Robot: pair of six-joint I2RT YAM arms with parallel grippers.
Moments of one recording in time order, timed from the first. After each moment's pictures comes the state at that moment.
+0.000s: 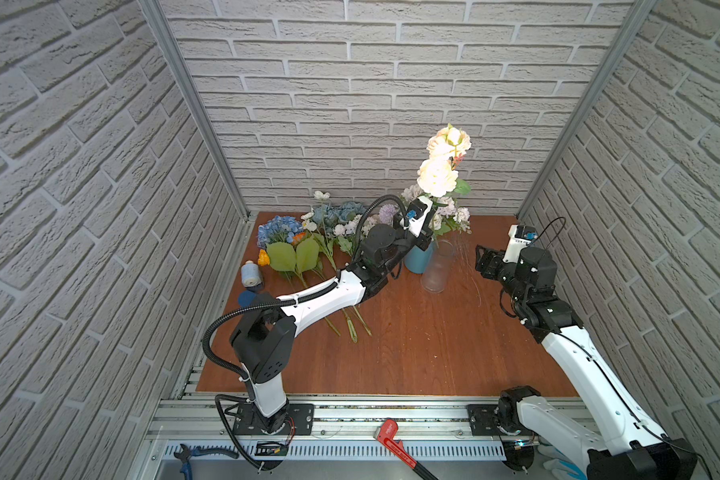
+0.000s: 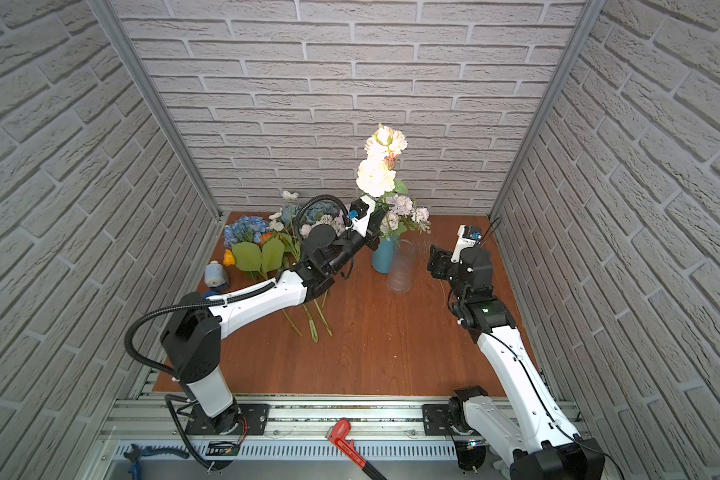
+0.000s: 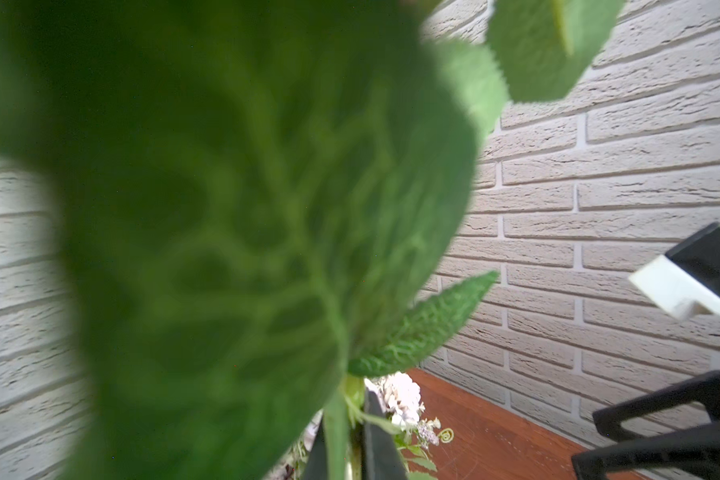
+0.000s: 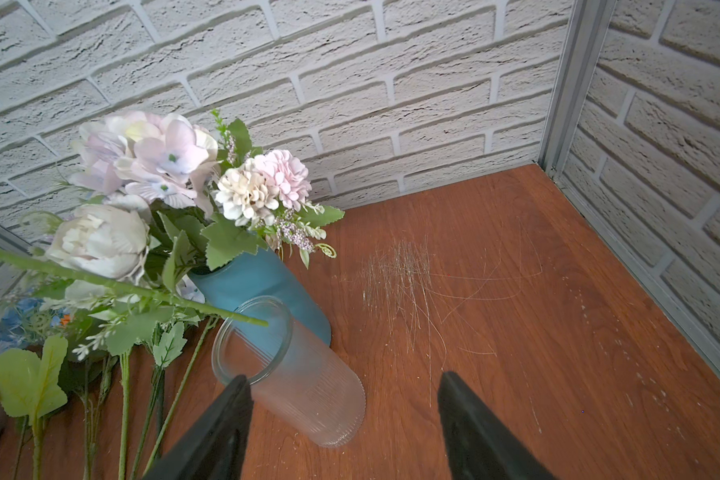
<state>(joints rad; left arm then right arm) -0.84 1.75 1.37 0.66 -0.05 0.16 0.09 0.96 0.86 -0.26 0.11 0.36</state>
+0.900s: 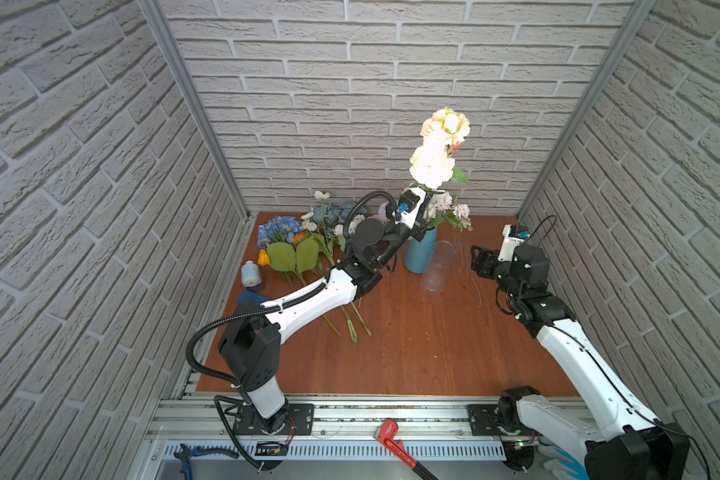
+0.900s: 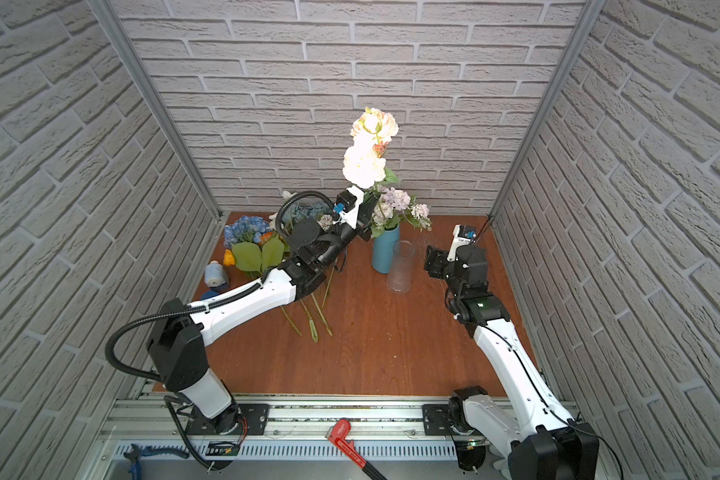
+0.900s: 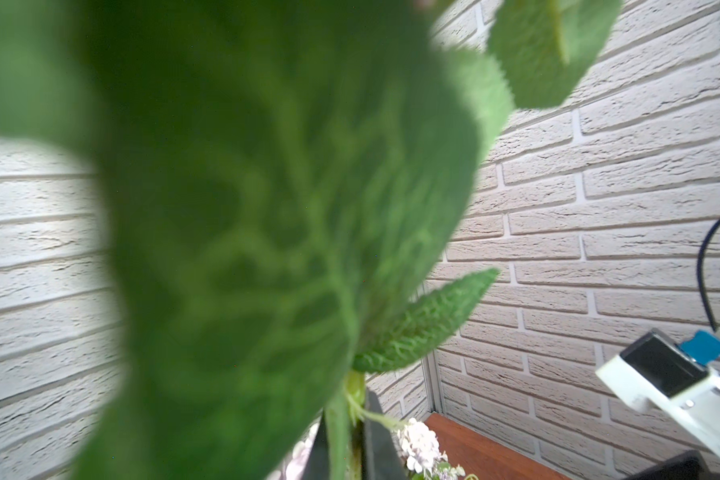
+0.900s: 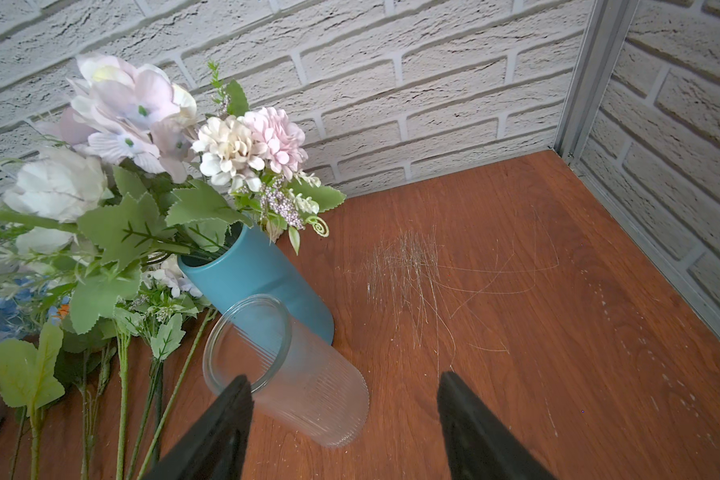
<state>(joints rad) -0.82 1.68 1.39 0.68 -0.04 0.20 0.09 1.01 0.86 -0.23 0.08 0.36</state>
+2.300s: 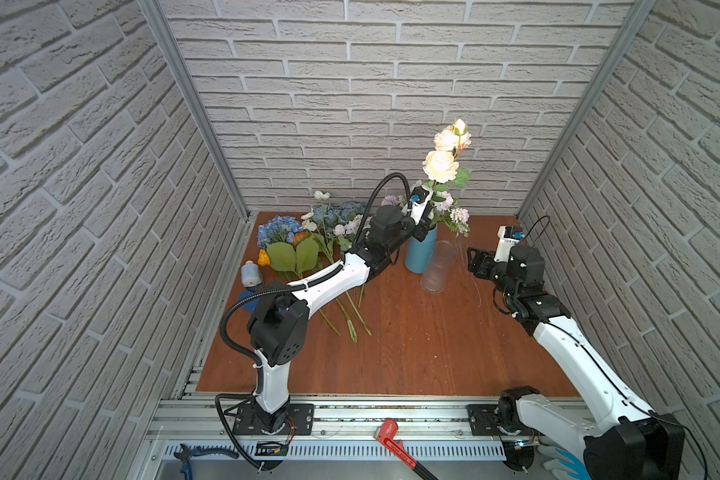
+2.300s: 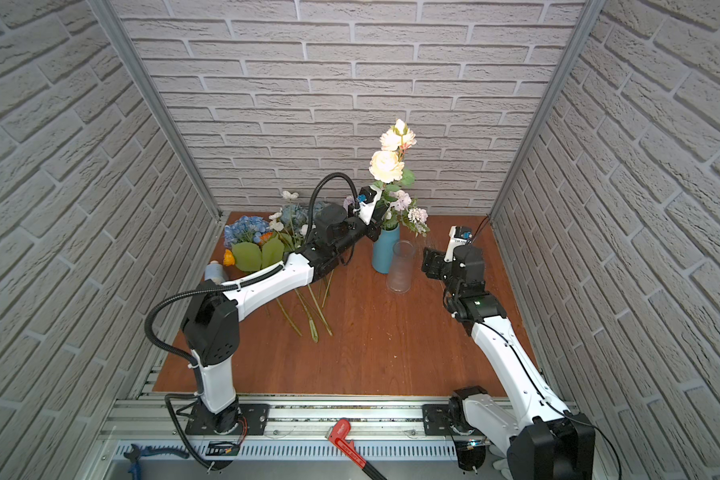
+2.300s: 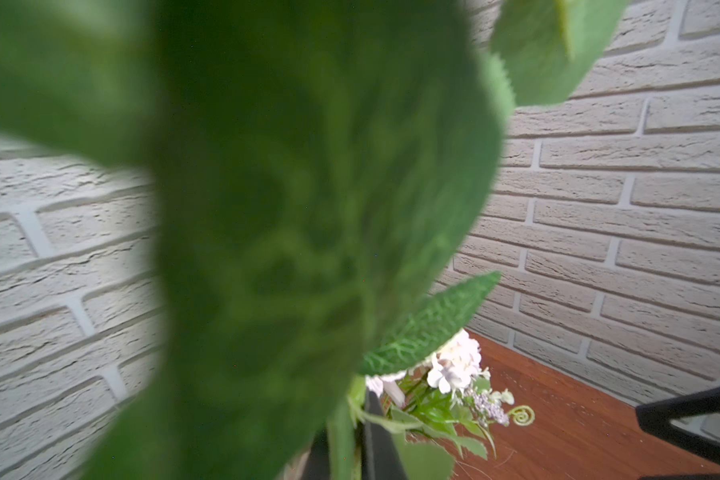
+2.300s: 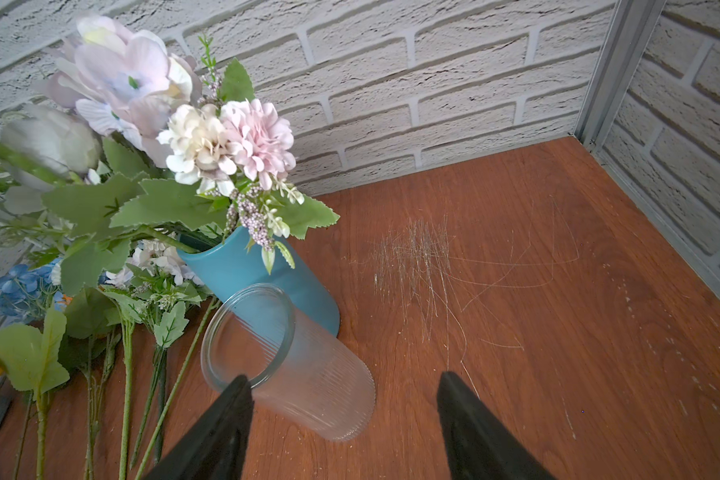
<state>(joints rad) -0.76 1.90 1.59 0.38 0.03 0.10 0.09 1.04 0.84 -0.20 0.05 0.36</state>
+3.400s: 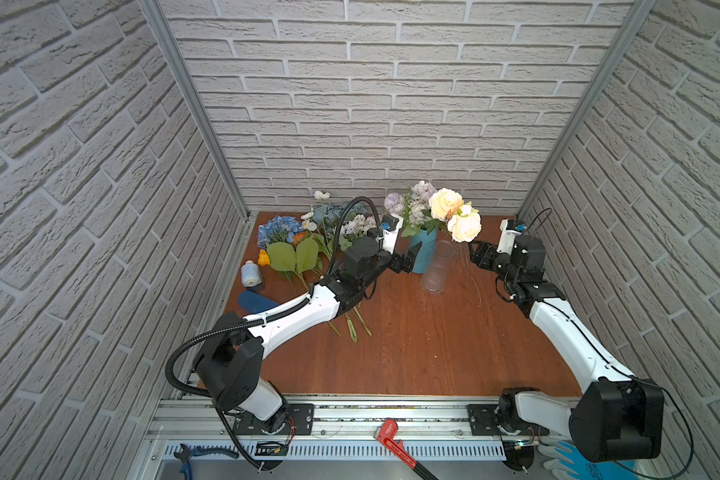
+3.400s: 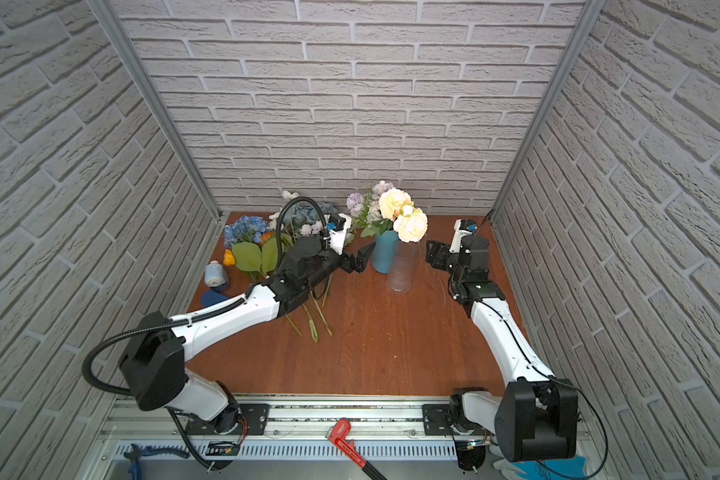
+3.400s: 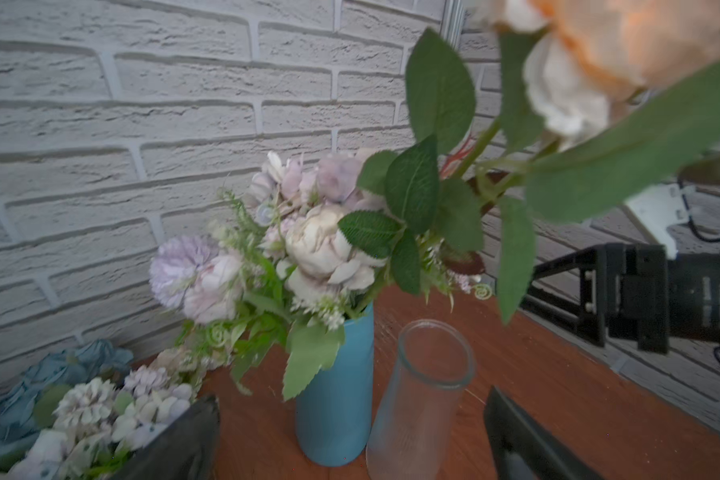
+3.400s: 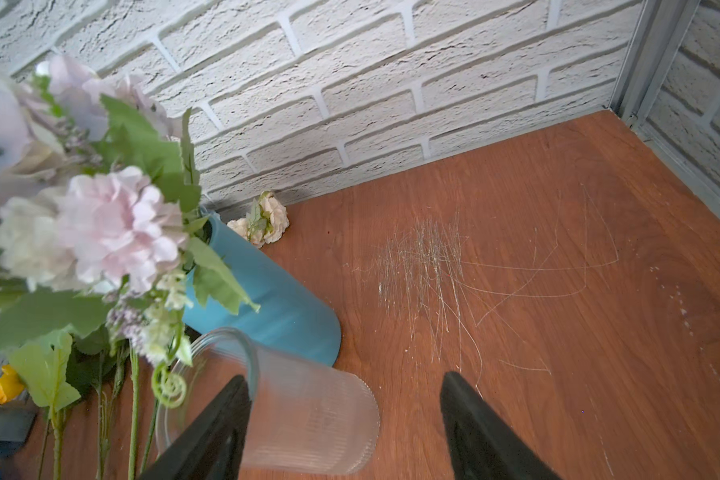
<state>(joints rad) -0.77 1.51 1.06 0.35 -0.09 -0.09 -0.05 1.23 0.90 -0.11 -0.15 0.40</state>
